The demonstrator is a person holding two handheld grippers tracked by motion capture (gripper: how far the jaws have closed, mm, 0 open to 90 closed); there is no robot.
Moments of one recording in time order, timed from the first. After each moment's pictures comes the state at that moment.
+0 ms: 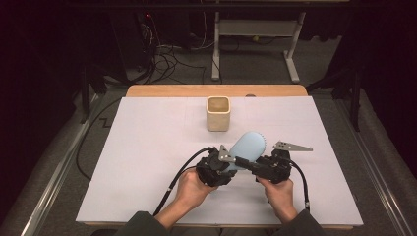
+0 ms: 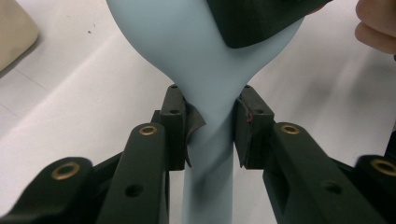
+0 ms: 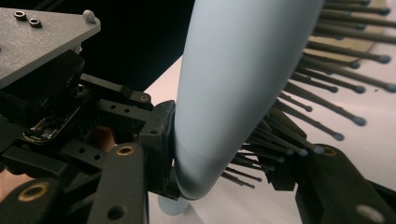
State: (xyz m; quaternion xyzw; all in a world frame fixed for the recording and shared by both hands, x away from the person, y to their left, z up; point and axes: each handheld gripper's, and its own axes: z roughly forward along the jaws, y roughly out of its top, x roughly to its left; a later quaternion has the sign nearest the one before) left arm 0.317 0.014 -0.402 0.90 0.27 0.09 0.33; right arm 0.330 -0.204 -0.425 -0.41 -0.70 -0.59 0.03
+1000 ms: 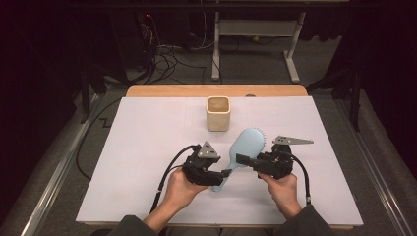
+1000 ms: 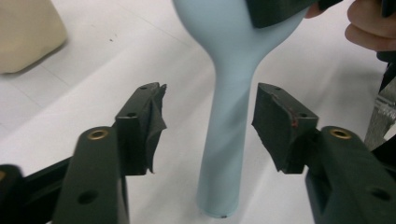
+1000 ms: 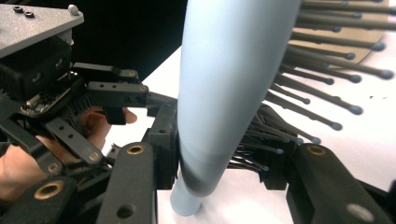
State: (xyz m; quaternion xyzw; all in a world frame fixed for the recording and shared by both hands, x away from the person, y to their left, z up) left arm 0.316 0.052 -0.396 0.86 0.29 0.07 0.40; right arm 0.335 -0.205 -0.408 -0.40 -0.73 -0.56 0.02
